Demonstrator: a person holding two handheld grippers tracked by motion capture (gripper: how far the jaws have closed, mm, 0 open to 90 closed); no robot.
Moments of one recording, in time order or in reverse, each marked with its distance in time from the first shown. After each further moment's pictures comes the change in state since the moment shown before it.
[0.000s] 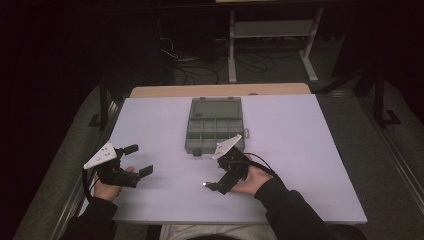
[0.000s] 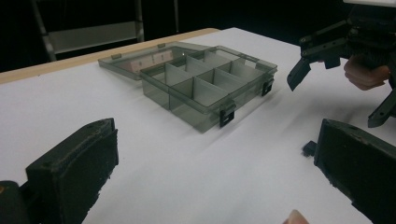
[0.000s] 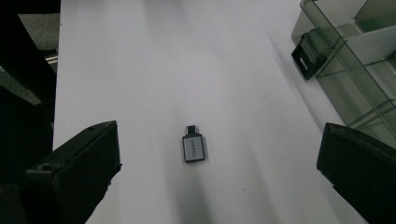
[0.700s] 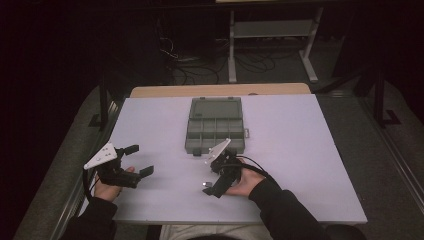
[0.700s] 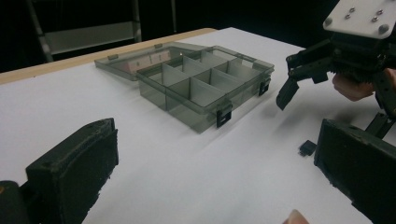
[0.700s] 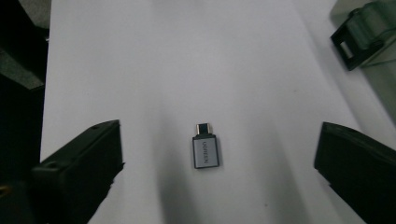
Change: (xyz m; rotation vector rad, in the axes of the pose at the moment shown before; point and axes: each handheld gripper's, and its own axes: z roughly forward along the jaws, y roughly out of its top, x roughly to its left) left arm -0.001 0.000 0.001 0.001 -0.010 0.005; right arm 0.002 0.002 0.025 0.080 0.041 -0.018
